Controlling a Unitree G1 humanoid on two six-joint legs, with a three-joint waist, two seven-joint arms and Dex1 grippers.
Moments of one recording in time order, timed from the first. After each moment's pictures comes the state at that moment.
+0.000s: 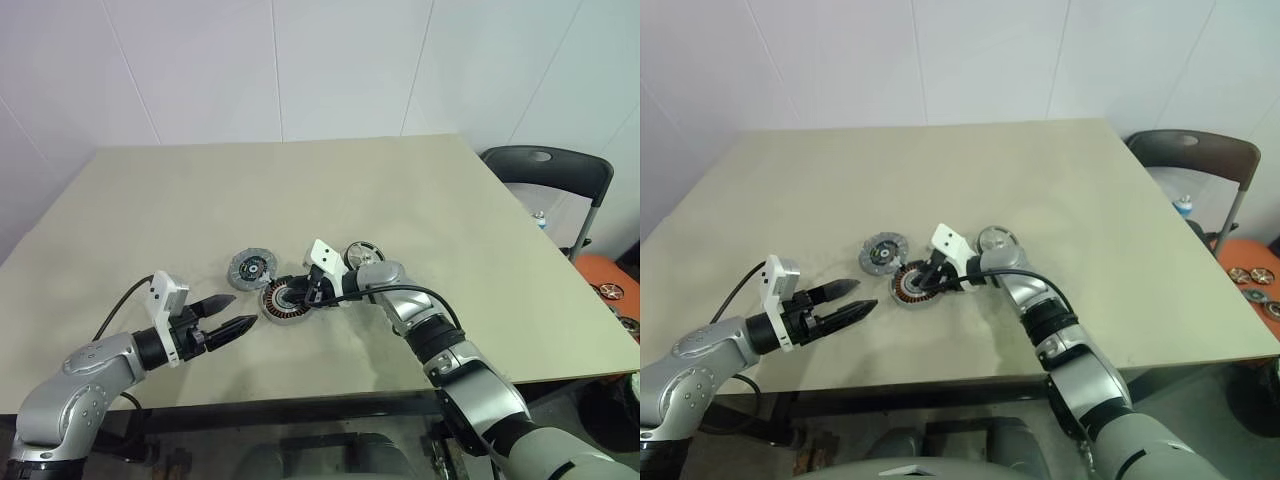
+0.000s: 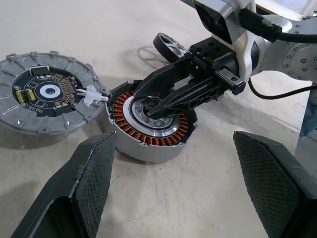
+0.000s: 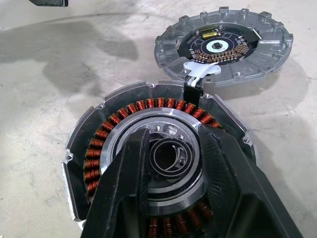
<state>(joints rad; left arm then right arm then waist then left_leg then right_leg) 0.10 0.63 0.22 -0.34 -0.73 0.65 -0.80 -0.72 -0.14 0.33 0.59 0.06 0.29 1.00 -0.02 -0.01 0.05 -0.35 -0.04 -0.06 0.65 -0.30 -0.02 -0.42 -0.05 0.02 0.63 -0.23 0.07</state>
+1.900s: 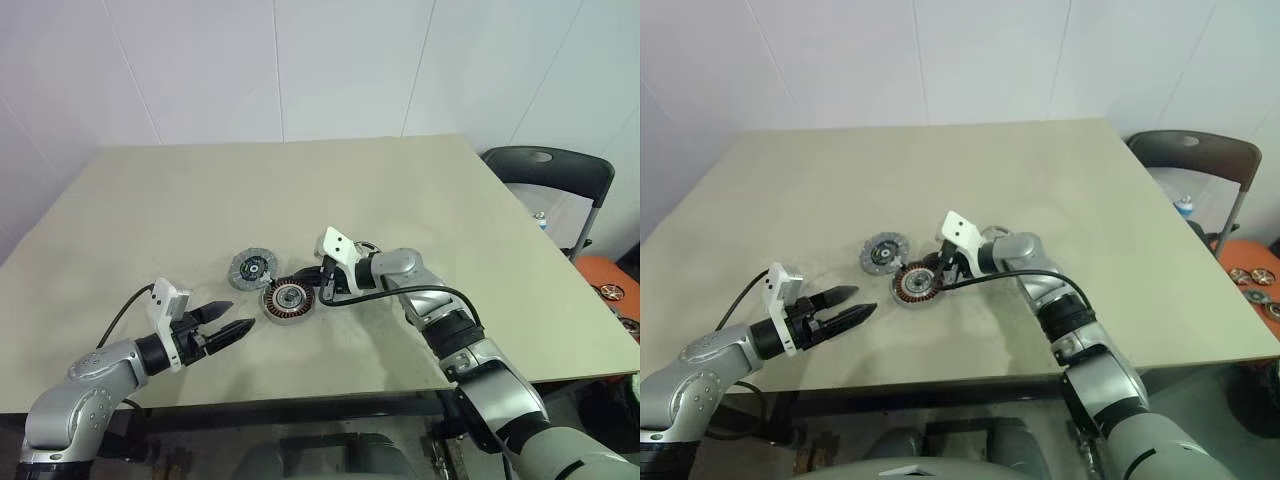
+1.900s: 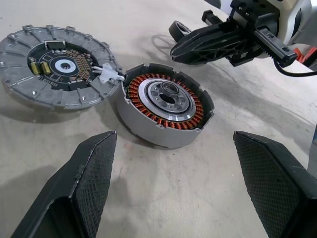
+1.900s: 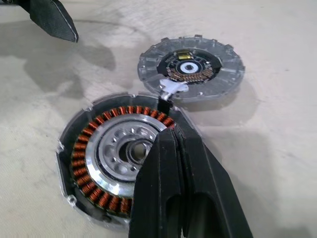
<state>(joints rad) 0.11 0.60 0.21 -0.30 -0.69 0.64 -0.80 -0.71 -0.24 0.33 0.46 0.05 0.26 1.01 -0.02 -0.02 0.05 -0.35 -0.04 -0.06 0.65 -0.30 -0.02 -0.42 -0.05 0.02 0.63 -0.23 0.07</state>
